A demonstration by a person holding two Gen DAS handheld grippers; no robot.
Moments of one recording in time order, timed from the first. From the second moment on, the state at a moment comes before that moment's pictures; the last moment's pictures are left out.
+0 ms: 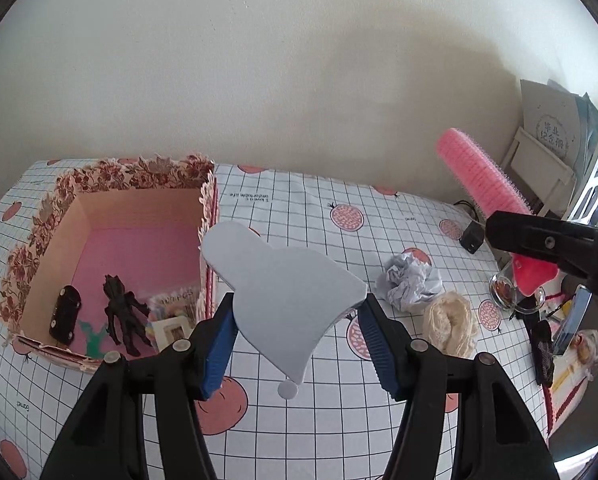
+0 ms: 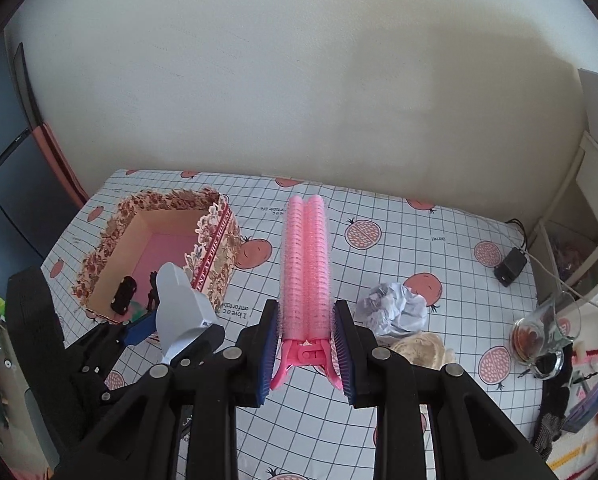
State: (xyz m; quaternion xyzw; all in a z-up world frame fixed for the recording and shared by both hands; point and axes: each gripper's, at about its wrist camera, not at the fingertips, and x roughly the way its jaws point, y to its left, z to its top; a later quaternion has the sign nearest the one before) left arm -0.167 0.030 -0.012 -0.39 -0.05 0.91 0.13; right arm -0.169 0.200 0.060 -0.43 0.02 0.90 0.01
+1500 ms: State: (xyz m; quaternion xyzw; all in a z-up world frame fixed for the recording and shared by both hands) left arm -0.185 -0.143 -0.003 -0.33 -0.24 0.91 0.00; right arm -0.250 0.064 0.044 -0.44 -0.03 0.89 -0.10
